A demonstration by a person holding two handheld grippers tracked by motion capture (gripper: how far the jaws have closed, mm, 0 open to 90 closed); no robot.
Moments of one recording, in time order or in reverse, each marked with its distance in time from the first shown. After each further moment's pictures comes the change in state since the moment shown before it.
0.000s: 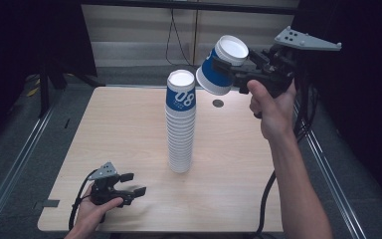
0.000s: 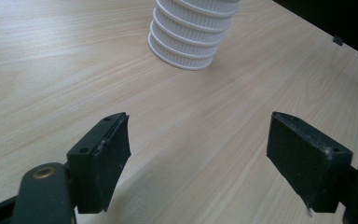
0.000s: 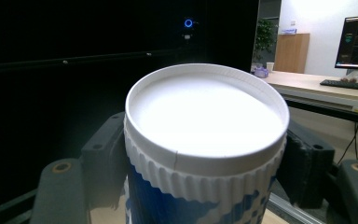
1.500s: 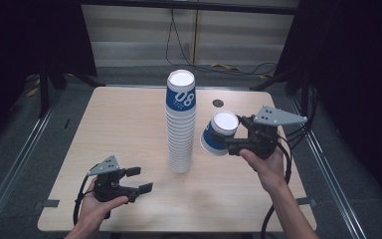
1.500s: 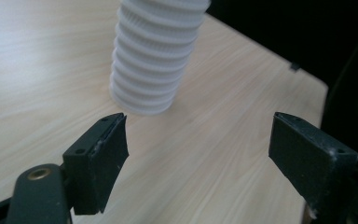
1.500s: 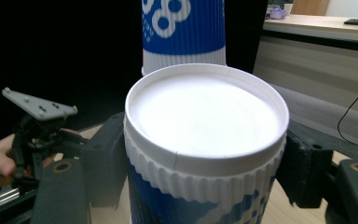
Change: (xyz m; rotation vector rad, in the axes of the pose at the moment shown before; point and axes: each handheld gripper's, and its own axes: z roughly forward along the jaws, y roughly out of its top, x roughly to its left) left arm -0.027 0.038 -0.005 -0.095 -0.099 0.036; right arm 0.016 -0.134 -0.025 0.190 0.032 -0.001
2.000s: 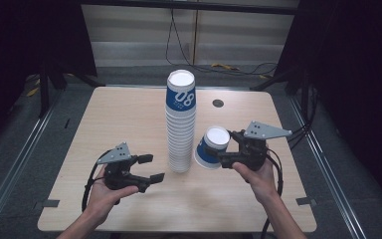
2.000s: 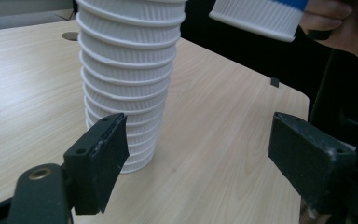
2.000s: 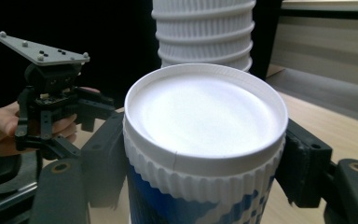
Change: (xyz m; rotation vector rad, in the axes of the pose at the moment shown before) left arm -0.012 0.040 0.019 -0.005 -0.056 0.132; right arm 0.002 -0.044 0.018 0.022 0.067 0.052
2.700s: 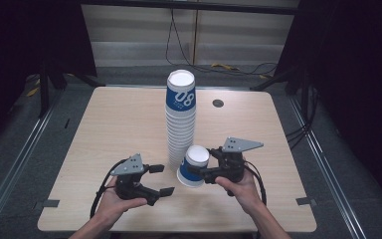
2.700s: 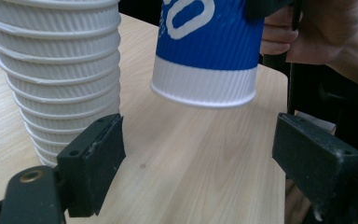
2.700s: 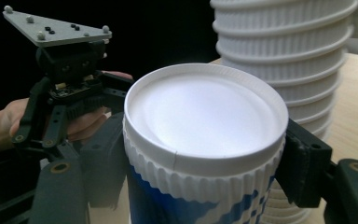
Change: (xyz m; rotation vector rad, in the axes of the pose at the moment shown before) left arm -0.015 -0.022 0.022 0.018 -0.081 0.038; right arm 0.012 -0.049 0.042 0.062 0.154 0.081
